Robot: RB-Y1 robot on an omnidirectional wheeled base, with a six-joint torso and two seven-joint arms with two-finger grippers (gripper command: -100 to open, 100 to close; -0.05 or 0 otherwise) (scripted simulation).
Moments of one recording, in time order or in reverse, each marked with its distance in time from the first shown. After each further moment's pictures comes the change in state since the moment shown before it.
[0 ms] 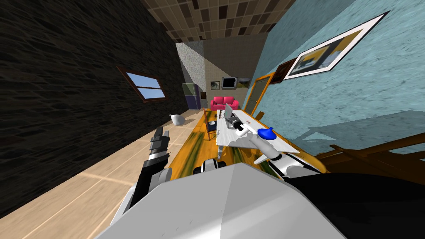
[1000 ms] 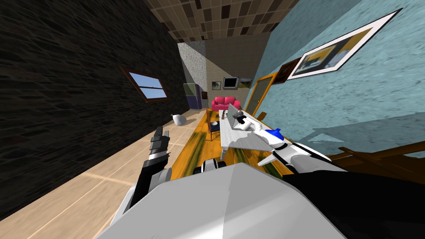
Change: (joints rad) left arm 0.000 0.000 0.000 0.000 0.000 0.000 0.000; right arm -0.148 -0.194 0.043 0.133 0.033 0.181 0.206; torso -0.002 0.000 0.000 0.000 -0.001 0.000
